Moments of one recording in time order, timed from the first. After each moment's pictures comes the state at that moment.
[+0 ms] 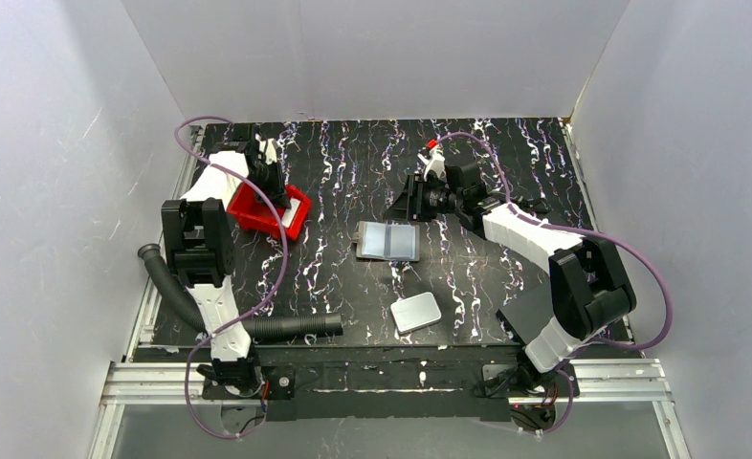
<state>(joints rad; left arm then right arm) -0.01 2.00 1.61 -0.85 0.29 -0.18 0.50 1.61 1.05 0.05 -0.59 0.57</state>
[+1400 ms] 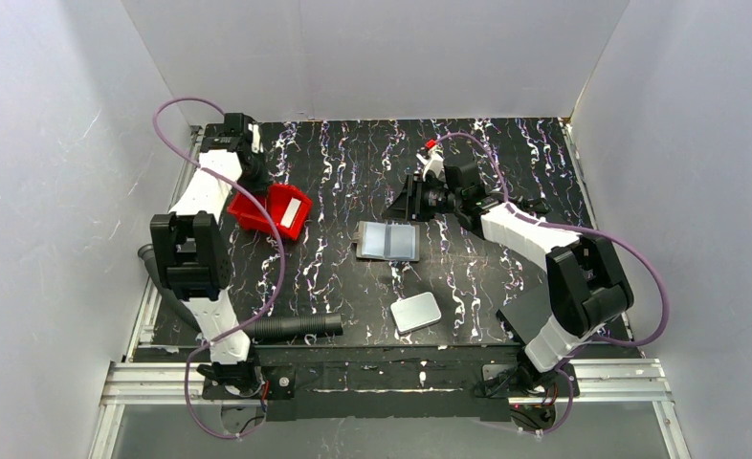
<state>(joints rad) -0.01 1.90 1.61 -0.84 0.00 -0.18 0.50 1.62 1.05 0.08 -0.61 0.58</state>
